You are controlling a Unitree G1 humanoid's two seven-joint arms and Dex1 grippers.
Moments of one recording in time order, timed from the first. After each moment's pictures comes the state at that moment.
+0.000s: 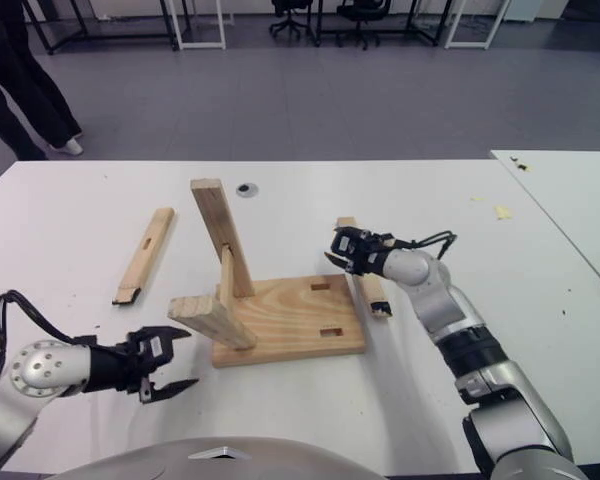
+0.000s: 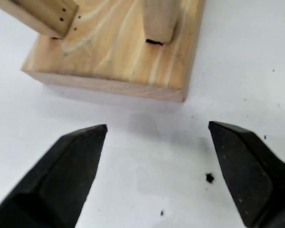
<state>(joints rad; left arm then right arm) 0.28 0.83 -0.23 -0.66 -0.03 0.53 -0.87 -0.43 -0.61 0.36 0.29 -0.17 -0.03 0.64</state>
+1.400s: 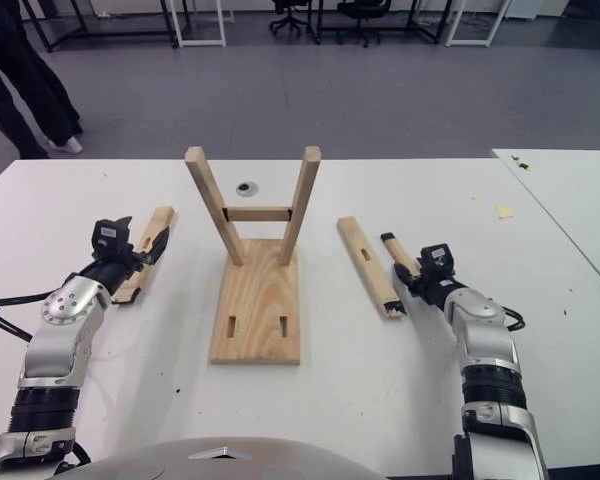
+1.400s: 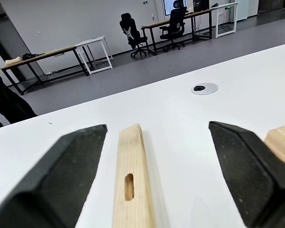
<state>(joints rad) -0.07 0.34 0.12 -0.09 -0.11 0.23 -0.32 -0.21 -0.49 -0.21 0.42 0.12 0.32 0.53</state>
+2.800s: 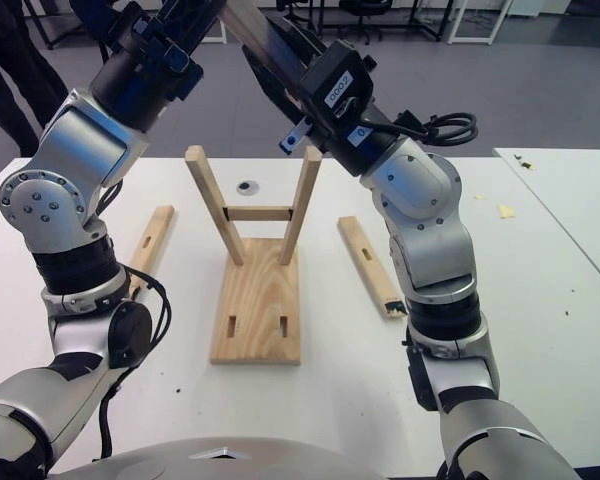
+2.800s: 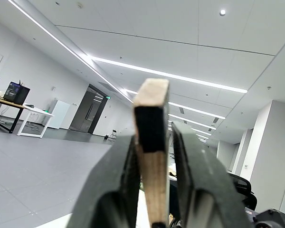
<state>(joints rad) -0.90 0.13 0.27 -0.23 -1.25 0.80 -0.10 -0.67 -0.38 0.09 -0.42 0.13 0.21 0.45</state>
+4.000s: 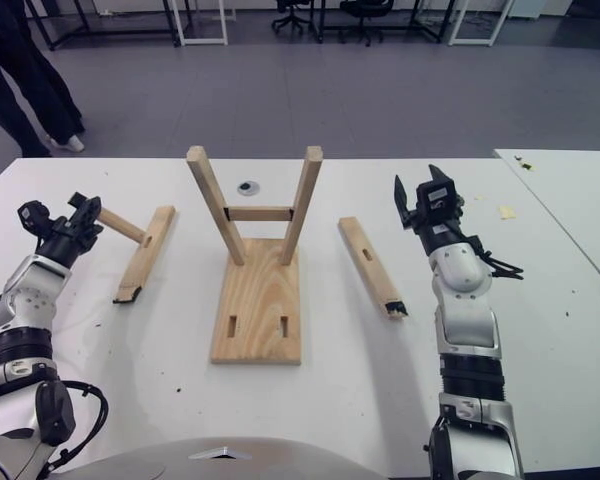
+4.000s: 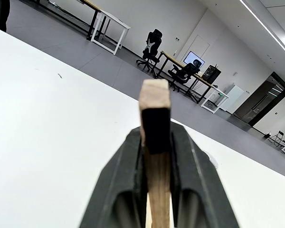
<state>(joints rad) -0.41 0.43 0.48 0.54 -0.68 0.30 -0.49 -0.23 -0.38 -0.19 0.03 0.01 0.01 0.23</state>
